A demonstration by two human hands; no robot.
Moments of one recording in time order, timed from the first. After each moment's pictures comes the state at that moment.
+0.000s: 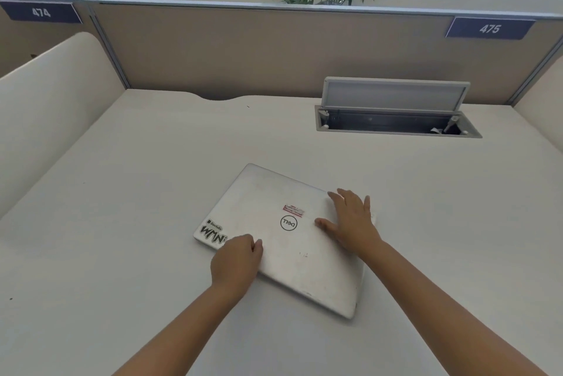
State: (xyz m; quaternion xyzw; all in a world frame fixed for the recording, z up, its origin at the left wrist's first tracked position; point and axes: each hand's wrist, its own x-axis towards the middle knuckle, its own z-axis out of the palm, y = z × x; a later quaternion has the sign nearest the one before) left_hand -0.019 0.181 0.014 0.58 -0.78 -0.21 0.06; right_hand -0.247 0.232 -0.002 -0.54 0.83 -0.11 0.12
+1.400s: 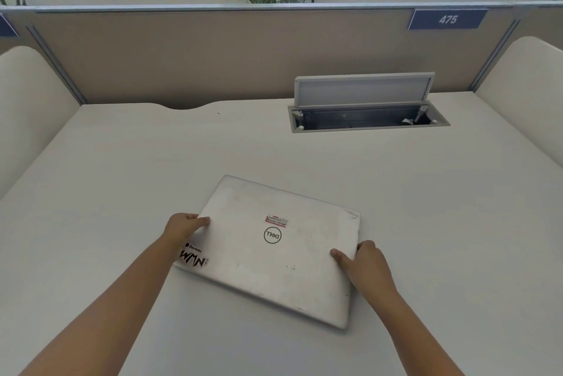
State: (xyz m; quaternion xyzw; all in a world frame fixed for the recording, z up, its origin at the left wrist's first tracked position) left_hand -0.001 0.039 -0.002 0.61 -0.57 -0.54 0.12; right_hand -0.229 0.293 0.001 -0.20 0.92 -0.22 0.25
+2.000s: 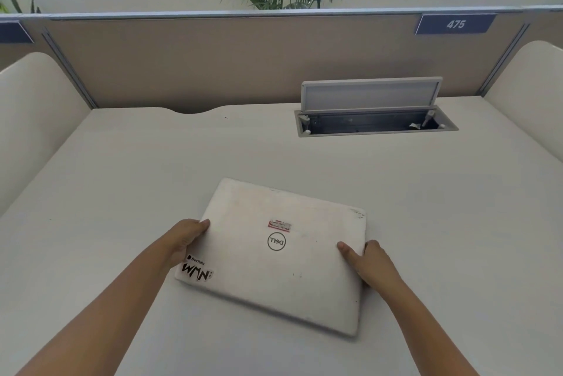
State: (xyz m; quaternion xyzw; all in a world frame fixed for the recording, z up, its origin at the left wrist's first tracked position) left_hand 0.009 0.037 -0.001 0.57 -0.51 -0.64 0.11; right_hand -0.246 0.285 -0.007 -0.19 0.89 -0.25 0.32
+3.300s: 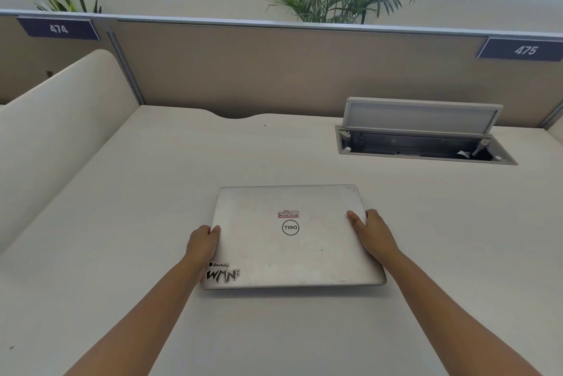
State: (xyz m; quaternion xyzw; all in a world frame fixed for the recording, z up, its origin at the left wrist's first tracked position) left_hand 0.031 0.022 -0.024 0.65 -0.58 -0.45 0.19; right_hand -0.274 0.165 -0.013 -0.34 0.86 -0.28 0.24
